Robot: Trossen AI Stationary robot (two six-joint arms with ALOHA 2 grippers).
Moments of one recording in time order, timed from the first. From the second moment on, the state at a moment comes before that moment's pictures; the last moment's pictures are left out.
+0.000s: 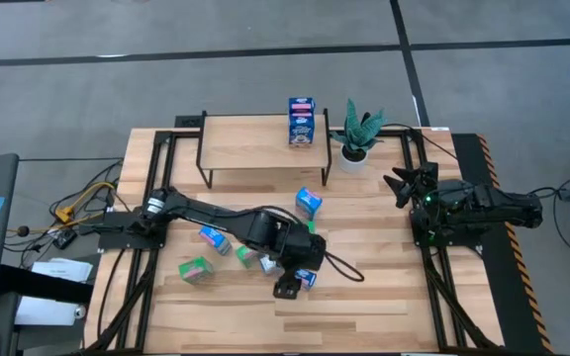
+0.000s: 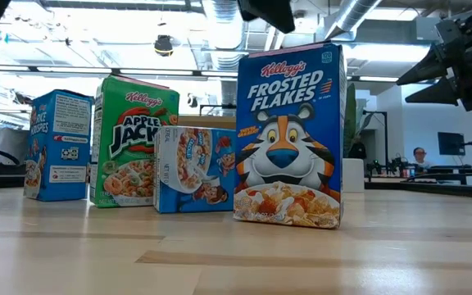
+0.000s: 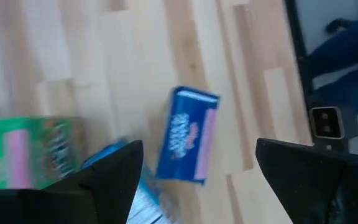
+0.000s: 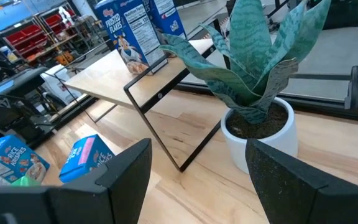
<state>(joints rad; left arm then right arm) -0.28 2.10 2.11 -1.02 0.03 -0.13 0.03 0.02 0.32 -0.61 0.71 0.63</state>
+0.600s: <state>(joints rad) -0.29 1.98 1.93 -0.84 0.07 -0.14 0.03 0.02 0.32 -0.60 0.70 0.62</state>
